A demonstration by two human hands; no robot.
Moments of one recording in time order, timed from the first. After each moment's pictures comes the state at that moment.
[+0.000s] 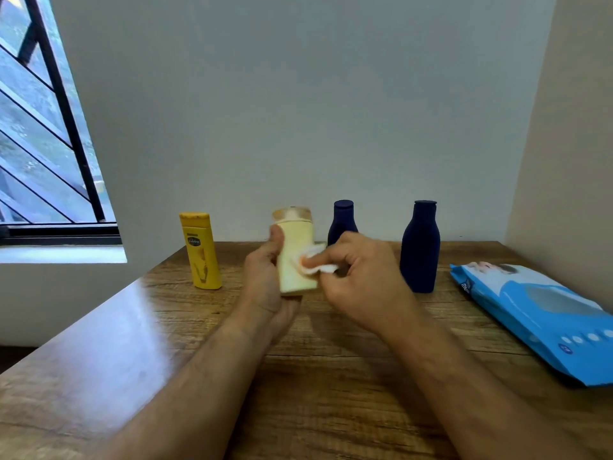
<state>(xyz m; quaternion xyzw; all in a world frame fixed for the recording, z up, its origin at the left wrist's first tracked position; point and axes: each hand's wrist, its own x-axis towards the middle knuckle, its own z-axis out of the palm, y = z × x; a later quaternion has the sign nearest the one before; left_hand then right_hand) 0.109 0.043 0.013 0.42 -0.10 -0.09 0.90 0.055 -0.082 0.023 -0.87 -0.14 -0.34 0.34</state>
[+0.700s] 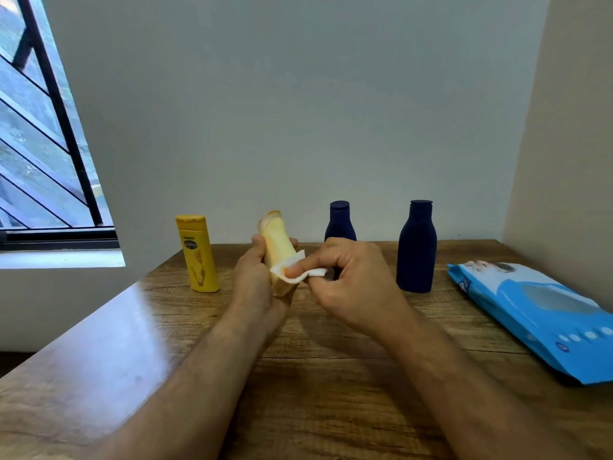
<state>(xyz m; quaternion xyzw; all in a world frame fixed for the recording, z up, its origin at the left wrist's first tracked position) 0.129 0.046 0.009 0.41 -0.03 -0.09 0.91 0.053 -0.077 0.023 -0.84 -0.19 -0.31 0.41</state>
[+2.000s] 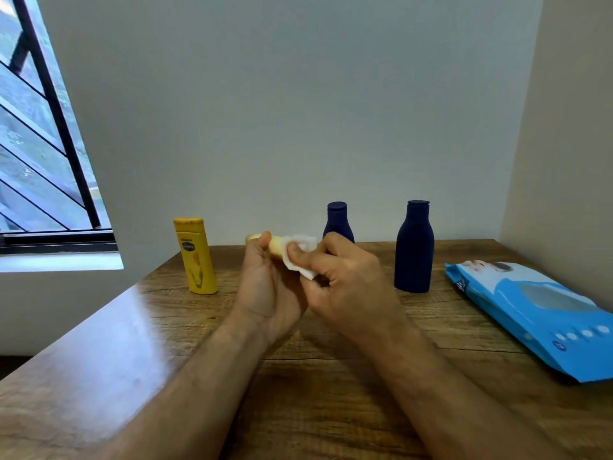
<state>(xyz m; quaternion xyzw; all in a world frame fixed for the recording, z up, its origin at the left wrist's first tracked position) 0.105 0.042 0.012 0.35 -0.16 -0.18 0.91 0.057 -0.068 0.011 -0.82 -0.18 -0.49 0.22</state>
